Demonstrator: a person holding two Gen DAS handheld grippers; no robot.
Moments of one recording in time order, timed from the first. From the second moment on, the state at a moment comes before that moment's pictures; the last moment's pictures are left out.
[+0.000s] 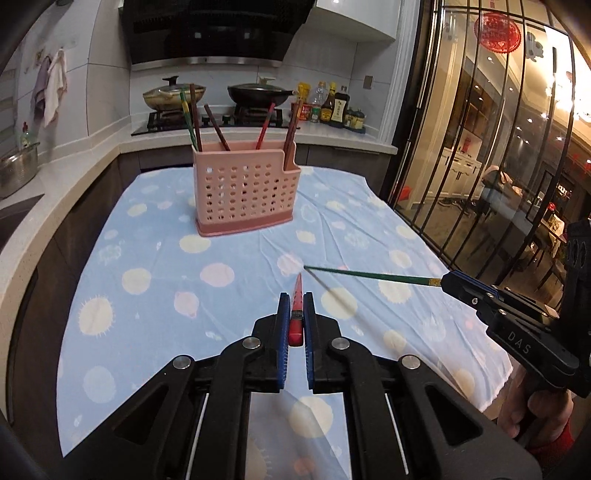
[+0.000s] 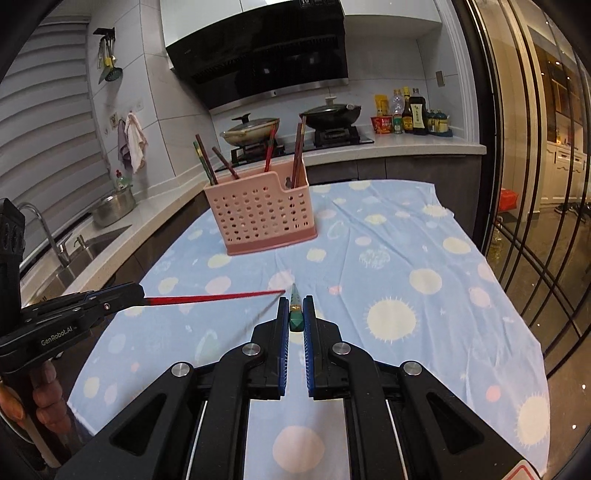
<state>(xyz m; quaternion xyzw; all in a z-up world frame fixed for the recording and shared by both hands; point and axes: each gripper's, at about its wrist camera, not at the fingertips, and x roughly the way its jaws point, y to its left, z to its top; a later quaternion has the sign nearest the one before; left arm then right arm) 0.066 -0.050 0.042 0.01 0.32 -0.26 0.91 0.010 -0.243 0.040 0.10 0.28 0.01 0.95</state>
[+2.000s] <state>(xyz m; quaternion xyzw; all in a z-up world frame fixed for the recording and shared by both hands) 0.304 -0.068 0.220 0.04 0.18 -0.19 0.96 0.303 -0.227 0.202 0.07 0.17 0.04 0.98</state>
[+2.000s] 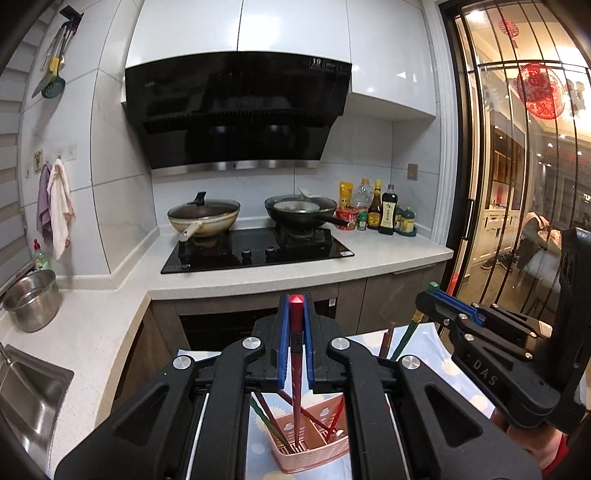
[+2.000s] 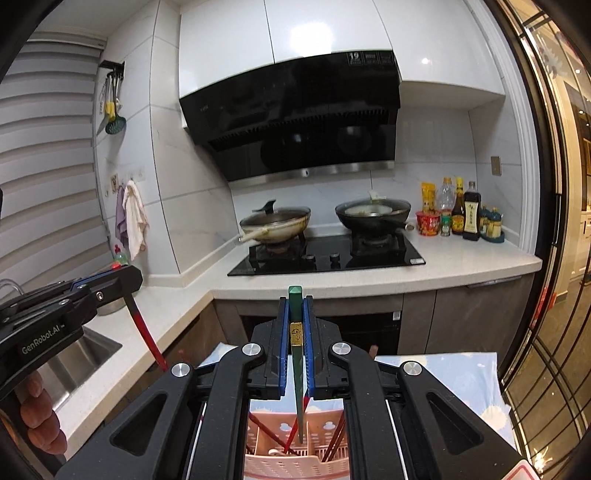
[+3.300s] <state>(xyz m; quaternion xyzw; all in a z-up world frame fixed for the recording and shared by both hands) 0.245 -0.045 0.119 0.02 0.25 -0.16 0.95 0.216 -0.219 0.111 0.07 0.25 0.03 0.96</state>
